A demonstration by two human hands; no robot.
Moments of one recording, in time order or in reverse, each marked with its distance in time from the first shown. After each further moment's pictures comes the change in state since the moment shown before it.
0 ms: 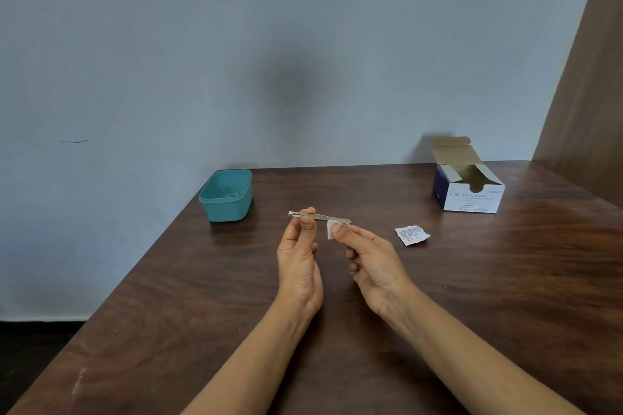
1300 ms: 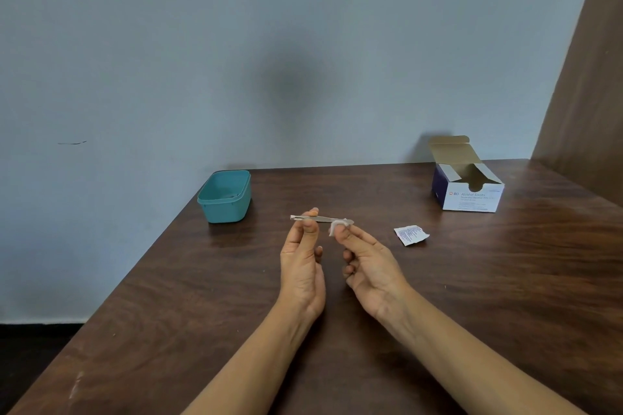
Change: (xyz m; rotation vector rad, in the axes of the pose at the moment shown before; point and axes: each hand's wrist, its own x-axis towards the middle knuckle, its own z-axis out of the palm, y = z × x) left_hand -0.002 -0.006 -0.001 0.005 -0.076 -0.045; right_hand 0.000 0.004 0.002 0.158 0.023 0.082
